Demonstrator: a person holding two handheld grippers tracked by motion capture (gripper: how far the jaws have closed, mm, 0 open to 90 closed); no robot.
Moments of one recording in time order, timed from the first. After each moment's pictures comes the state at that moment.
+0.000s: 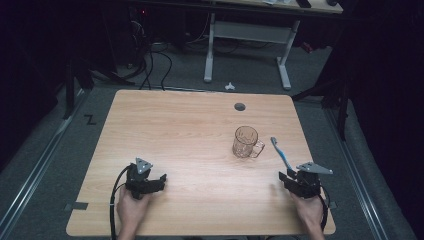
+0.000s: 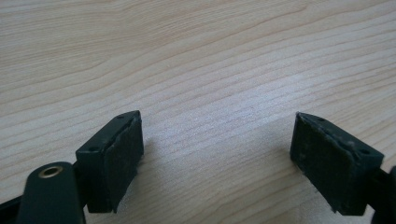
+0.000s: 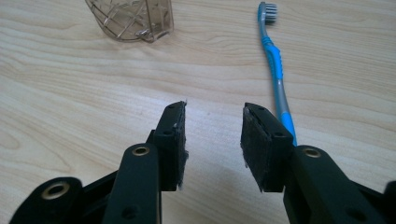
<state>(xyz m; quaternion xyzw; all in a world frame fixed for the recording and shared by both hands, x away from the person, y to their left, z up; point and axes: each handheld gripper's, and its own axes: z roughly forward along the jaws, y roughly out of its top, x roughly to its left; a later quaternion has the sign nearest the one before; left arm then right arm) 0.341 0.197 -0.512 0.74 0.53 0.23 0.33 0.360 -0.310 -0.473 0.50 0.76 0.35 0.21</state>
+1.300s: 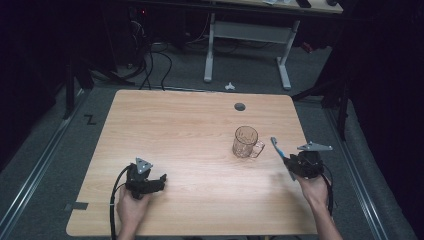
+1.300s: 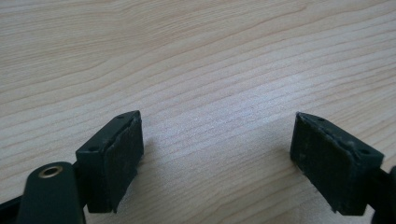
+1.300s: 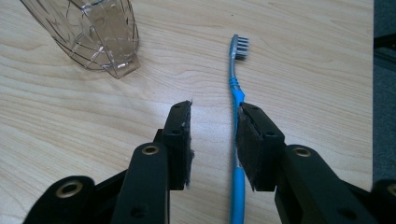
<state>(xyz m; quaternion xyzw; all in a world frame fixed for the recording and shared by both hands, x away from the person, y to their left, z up) 0.341 0.197 -0.512 0.74 0.53 0.23 0.33 0.408 -0.314 -0.440 0.50 0.79 0.30 0.21</state>
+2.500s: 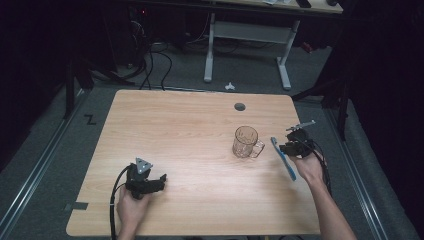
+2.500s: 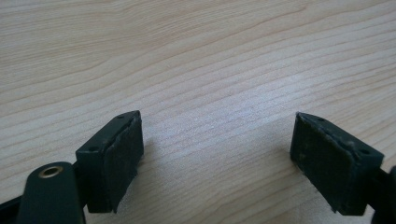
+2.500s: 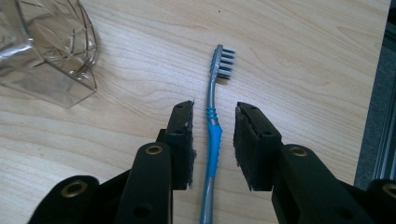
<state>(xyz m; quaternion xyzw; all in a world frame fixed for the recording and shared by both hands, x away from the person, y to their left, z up) 0.341 0.197 -0.512 0.74 0.53 0.23 0.33 0.477 -0.295 -0.431 0.50 0.82 0.20 0.19</state>
